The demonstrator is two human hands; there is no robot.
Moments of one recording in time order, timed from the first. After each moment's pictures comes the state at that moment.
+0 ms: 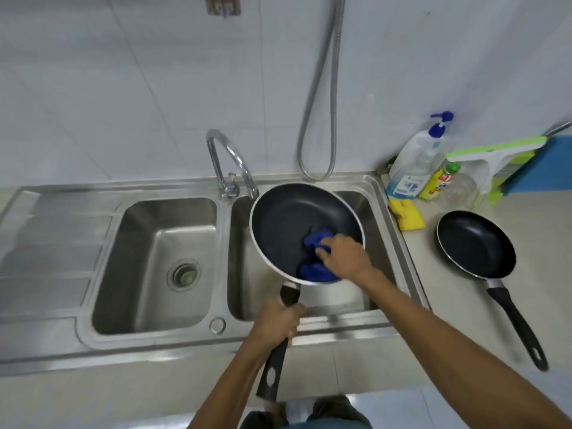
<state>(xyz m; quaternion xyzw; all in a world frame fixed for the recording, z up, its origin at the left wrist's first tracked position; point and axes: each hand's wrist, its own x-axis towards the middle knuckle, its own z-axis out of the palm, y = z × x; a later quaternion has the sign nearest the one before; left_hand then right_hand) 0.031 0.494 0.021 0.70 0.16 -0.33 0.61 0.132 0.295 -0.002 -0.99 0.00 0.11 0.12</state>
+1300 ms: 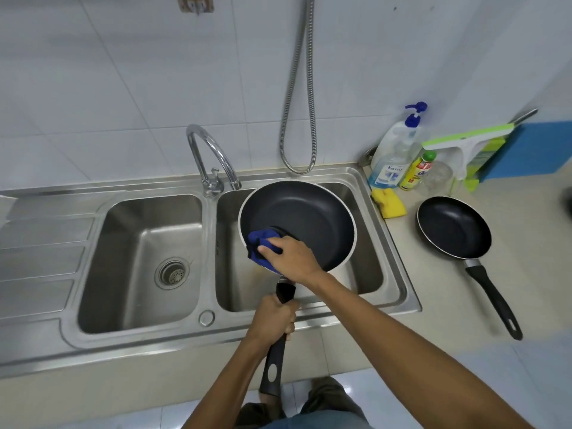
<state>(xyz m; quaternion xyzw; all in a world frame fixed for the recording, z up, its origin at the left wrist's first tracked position) 0.015 0.477 0.020 0.69 0.15 -0.35 0.61 0.102 0.373 0.022 -0.94 0.00 0.12 0.32</state>
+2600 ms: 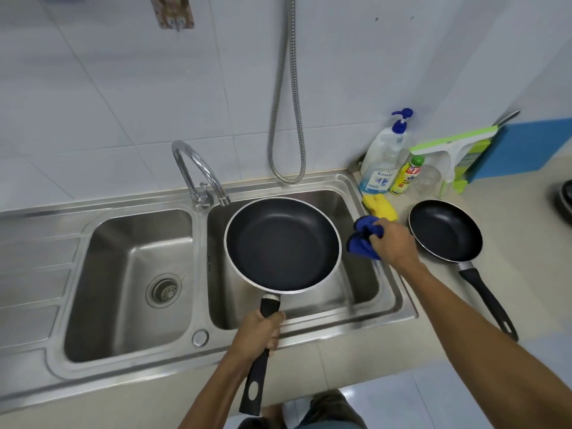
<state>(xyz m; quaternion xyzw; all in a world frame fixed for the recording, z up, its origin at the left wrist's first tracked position) 0.025 0.499 0.013 0.67 0.17 -0.37 0.62 0.112 0.157 0.017 -0.96 0.24 0.02 0.15</state>
